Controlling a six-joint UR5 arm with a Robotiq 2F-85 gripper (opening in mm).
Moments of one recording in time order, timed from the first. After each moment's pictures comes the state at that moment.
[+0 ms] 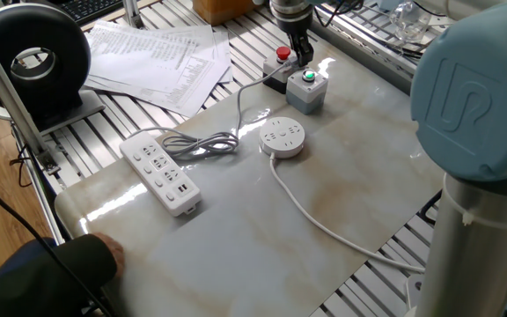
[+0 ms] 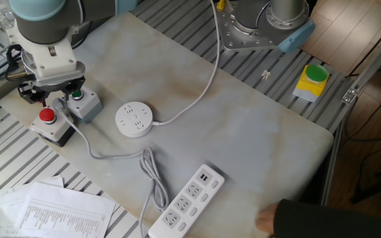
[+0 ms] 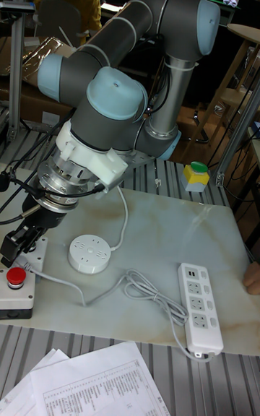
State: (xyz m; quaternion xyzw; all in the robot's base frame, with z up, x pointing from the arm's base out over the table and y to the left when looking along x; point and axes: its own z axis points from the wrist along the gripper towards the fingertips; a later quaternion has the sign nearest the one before) arm 0.639 -0.191 0.091 0.53 -0.83 0.16 0.06
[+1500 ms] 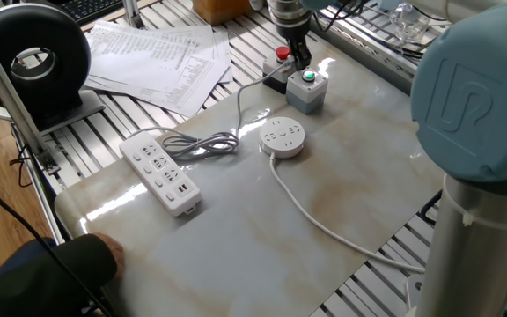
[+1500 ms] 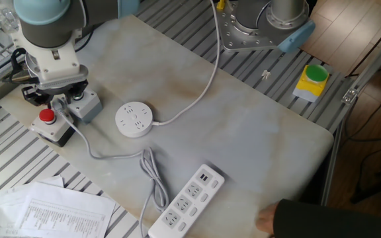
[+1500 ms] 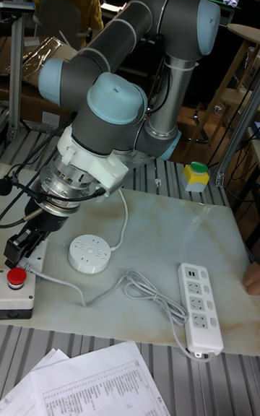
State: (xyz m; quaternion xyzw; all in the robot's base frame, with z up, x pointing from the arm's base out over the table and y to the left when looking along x) arm 0.639 -0.184 0.081 0.53 -0.83 0.15 0.05
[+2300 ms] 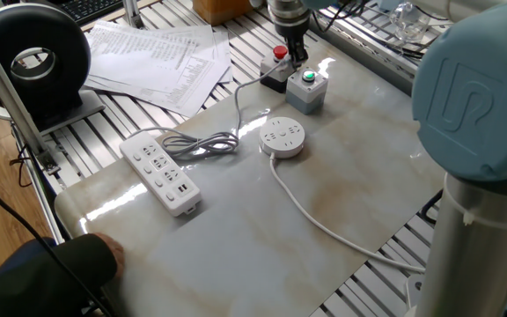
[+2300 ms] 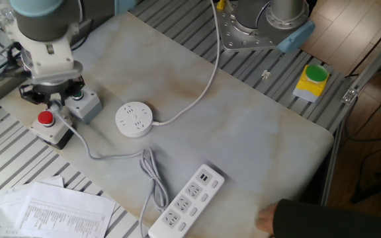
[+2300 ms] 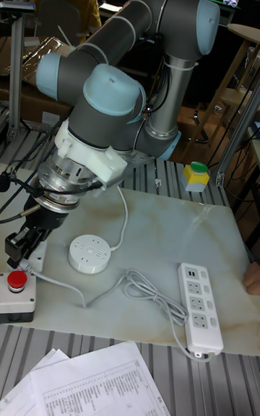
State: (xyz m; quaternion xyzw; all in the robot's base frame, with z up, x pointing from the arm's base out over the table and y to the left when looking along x) arm 0.645 -0.183 0.101 0.50 -0.85 0.15 0.03
